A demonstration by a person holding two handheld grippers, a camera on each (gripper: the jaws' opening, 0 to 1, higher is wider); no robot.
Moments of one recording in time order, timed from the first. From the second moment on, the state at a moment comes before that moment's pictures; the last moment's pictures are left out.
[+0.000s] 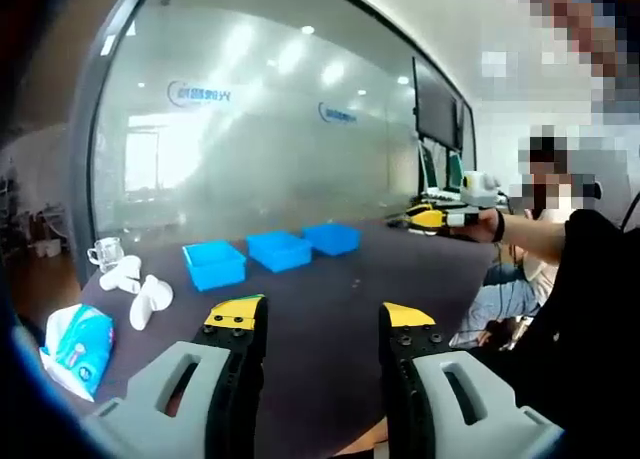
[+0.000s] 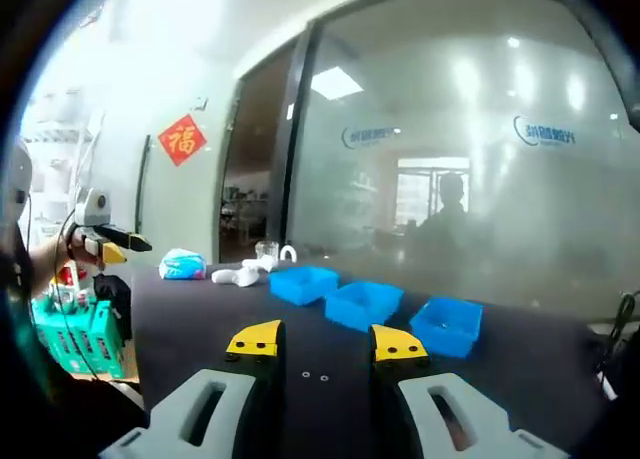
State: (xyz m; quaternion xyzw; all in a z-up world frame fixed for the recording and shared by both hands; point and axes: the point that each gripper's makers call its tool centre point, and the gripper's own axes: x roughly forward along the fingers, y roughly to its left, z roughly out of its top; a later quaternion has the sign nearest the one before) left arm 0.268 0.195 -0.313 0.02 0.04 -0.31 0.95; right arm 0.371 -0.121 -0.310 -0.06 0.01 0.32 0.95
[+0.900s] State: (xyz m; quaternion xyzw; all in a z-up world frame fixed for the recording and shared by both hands) left arm 0.272 0.194 -0.320 0.02 0.05 -0.31 0.95; right arm 0.359 -0.116 -0.323 -0.08 0.03 0.35 0.93
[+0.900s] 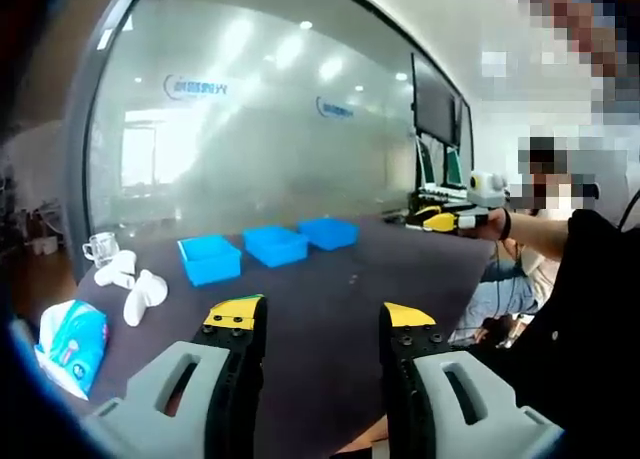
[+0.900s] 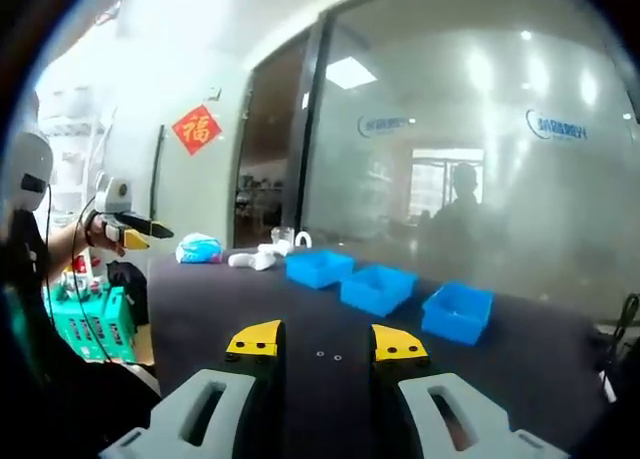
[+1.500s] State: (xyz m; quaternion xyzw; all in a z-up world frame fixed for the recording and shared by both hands) left arm 0.270 0.193 -0.322 0.02 0.06 -0.32 0.95; right arm 0.370 -0.099 -0.346 -0.11 0.14 0.43 0.89
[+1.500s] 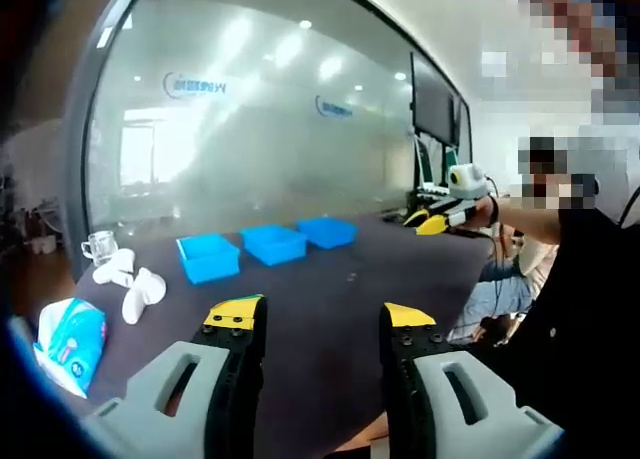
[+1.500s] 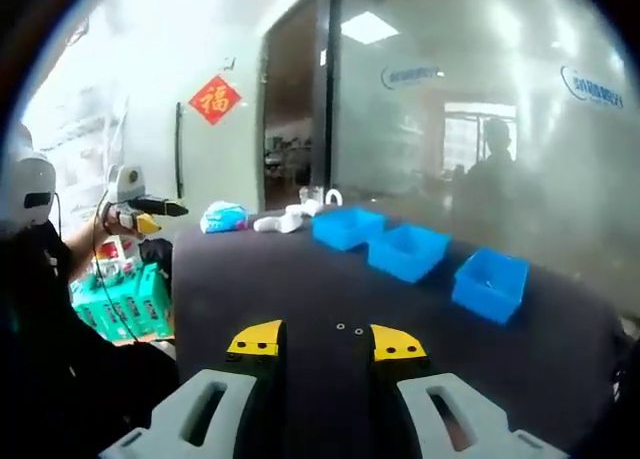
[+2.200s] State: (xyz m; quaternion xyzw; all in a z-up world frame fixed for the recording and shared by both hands) left arm 0.272 0.195 -0.327 0.01 0.06 -0.32 0.95; right arm 0.388 -0.071 -0.369 -0.19 0.20 0.48 0.83
